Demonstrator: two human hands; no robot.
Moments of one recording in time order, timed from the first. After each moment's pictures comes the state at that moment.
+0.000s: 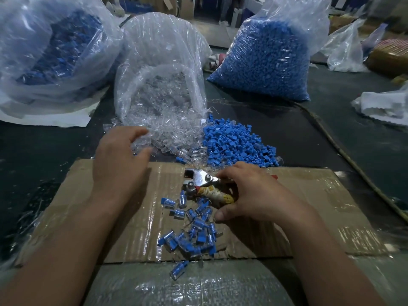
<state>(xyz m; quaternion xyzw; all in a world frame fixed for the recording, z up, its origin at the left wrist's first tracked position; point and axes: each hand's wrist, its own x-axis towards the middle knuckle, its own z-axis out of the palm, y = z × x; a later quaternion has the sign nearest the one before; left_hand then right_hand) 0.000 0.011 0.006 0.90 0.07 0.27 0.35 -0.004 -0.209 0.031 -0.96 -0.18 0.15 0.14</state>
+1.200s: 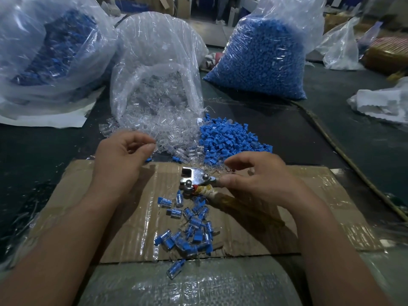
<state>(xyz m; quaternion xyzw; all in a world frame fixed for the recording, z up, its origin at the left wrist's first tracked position) 0.001 0.007 0.008 0.82 0.06 0.21 0.52 0.003 -0.229 0.037 -0.93 -0.12 0.09 0.34</state>
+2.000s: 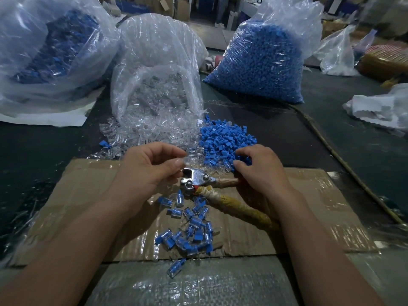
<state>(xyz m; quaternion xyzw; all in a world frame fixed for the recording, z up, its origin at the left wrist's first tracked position) -0.020 -0.013 0.019 0.71 -0.01 0.01 0.71 0.036 -0.228 0.008 -0.98 -0.04 -0.05 0.18</state>
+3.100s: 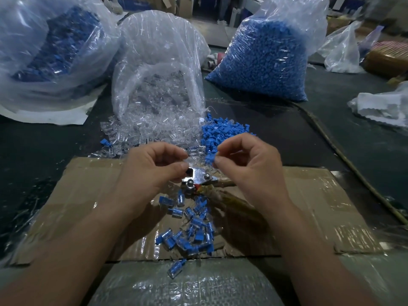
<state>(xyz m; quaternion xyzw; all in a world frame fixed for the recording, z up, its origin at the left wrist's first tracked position) -0.019 -0.017 0.015 0.72 -0.01 0.02 0.70 -0.014 -0.191 0.038 -0.82 -0.16 -0.10 0.54</state>
